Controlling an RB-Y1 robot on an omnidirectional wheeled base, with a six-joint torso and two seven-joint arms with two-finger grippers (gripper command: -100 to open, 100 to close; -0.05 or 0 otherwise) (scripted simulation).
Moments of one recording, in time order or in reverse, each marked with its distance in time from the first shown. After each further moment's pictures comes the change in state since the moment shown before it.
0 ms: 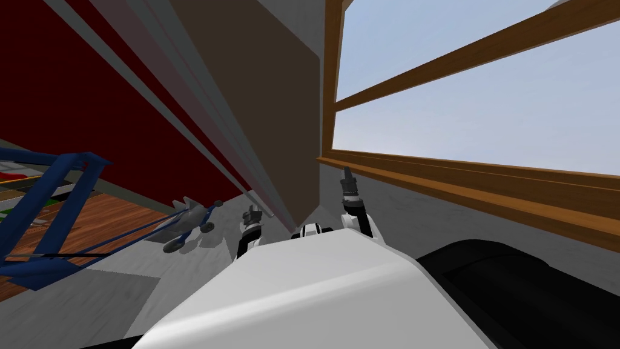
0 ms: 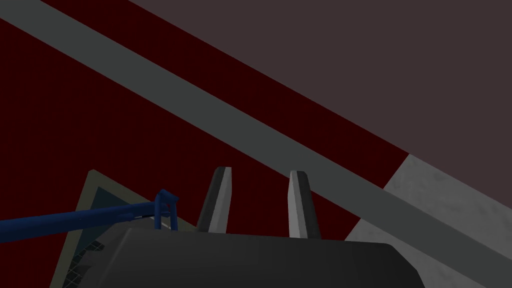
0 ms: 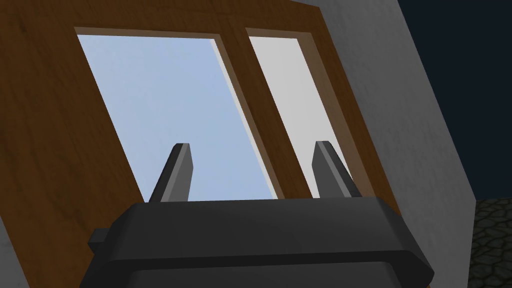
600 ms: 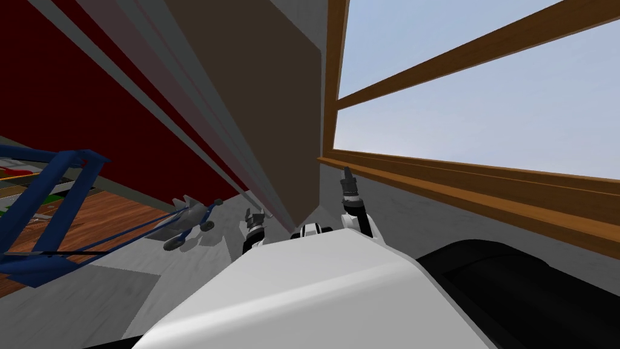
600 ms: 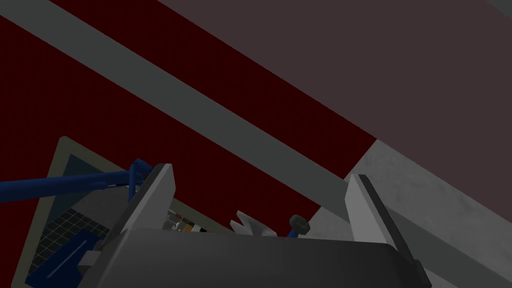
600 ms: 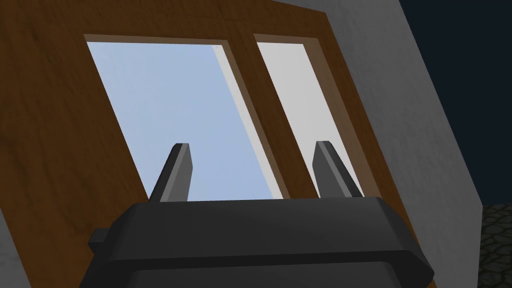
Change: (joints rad) left arm -0.012 -0.052 0.005 0.086 0.018 -0.029 0.029; right arm 0.000 0.000 0.000 0.000 0.000 0.000 0.000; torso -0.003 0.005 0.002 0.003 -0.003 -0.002
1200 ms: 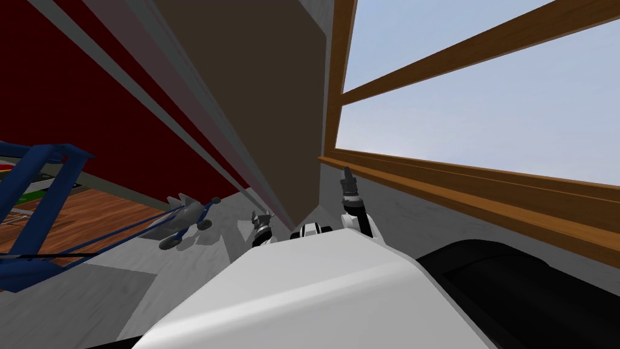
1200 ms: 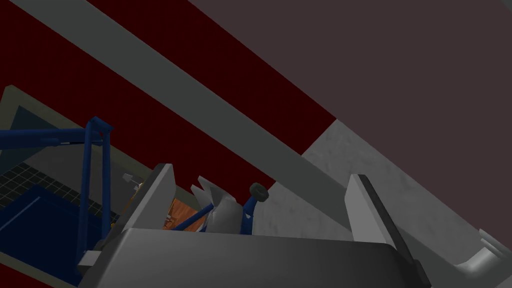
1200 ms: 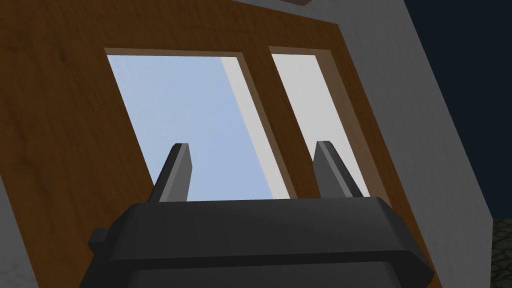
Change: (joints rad) left arm -0.011 -0.129 0.005 0.046 0.012 -0.009 0.014; right arm 0.000 0.000 0.000 0.000 0.000 0.000 0.000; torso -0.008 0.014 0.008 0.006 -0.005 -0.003
